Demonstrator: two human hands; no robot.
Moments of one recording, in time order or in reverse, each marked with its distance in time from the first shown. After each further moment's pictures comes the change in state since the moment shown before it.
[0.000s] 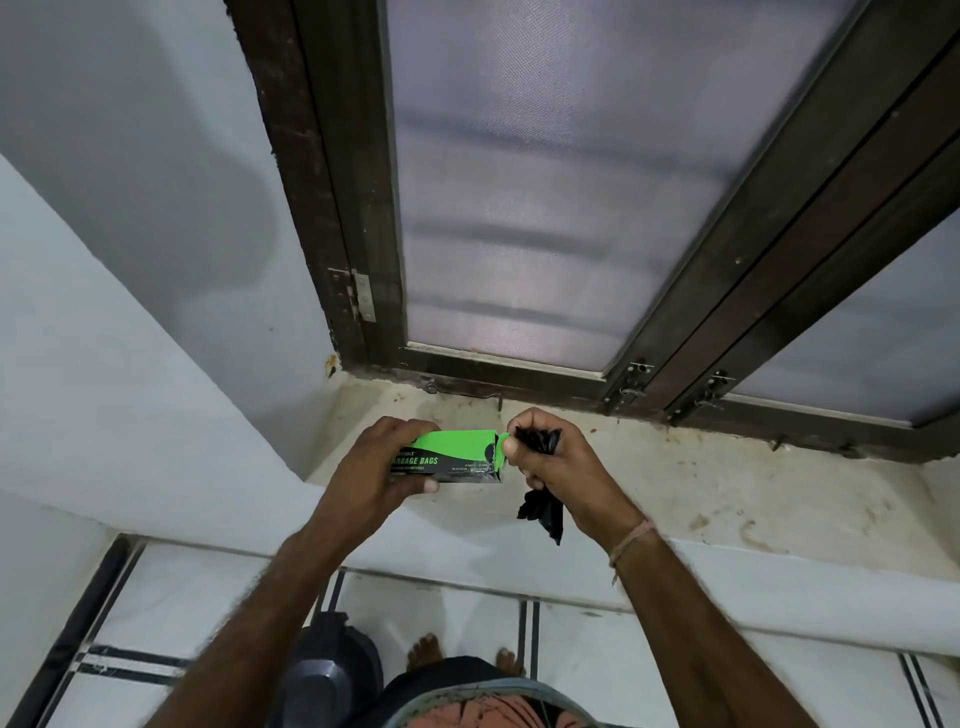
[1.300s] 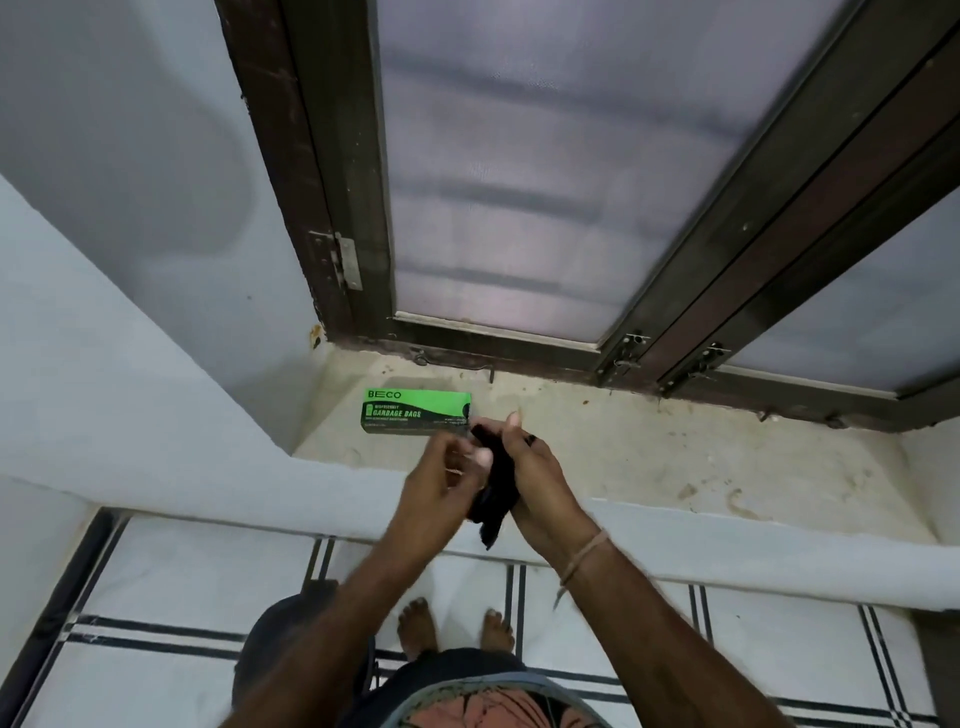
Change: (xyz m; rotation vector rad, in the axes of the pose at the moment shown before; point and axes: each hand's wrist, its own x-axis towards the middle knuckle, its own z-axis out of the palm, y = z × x) left_hand -0.025 0.079 0.063 -0.428 0.020 -0.411; right_hand -0.021 0.027 0.046 0.341 0.218 0.322
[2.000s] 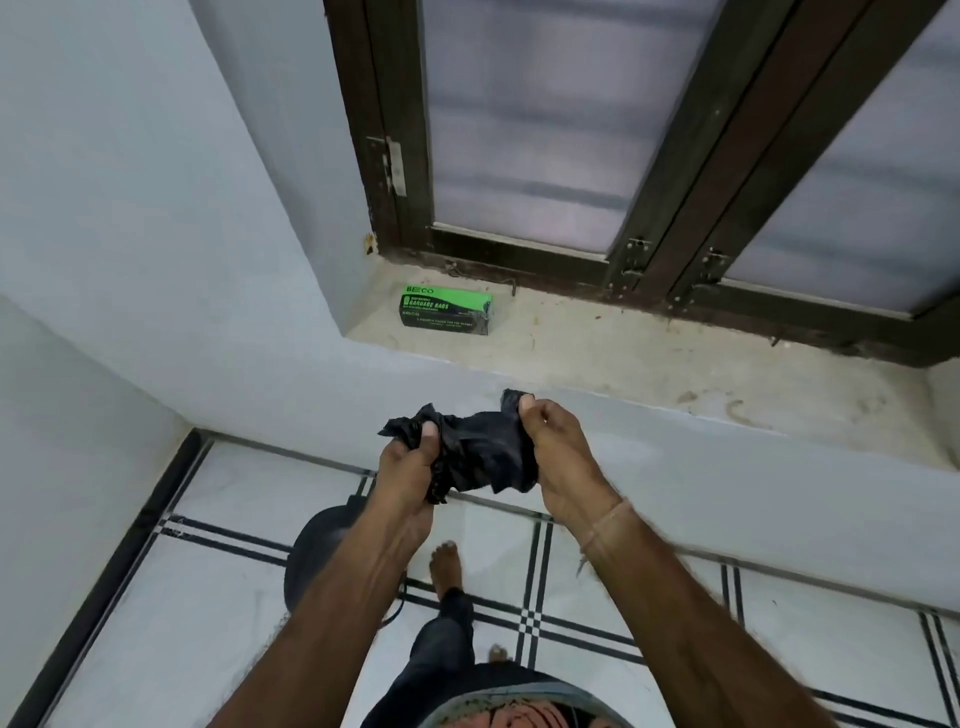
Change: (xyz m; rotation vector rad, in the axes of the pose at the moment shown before) left_hand -0.129 -0.044 0.031 -0.698 0.412 -0.392; right_hand -0.119 0.047 -0.027 -0.119 0.053 -0.042
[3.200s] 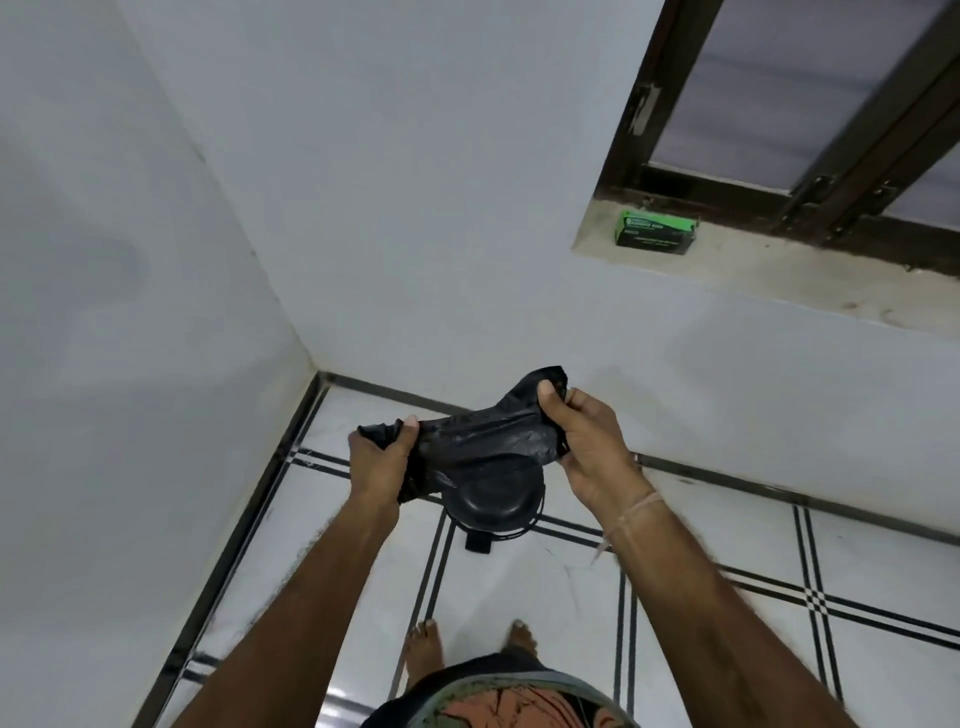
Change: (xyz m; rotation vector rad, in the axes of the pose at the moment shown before) left_hand -0.060 0.047 -0.453 0.274 0.249 0.051; right_hand -0.224 0.137 0.303 0.188 -0.022 0.019
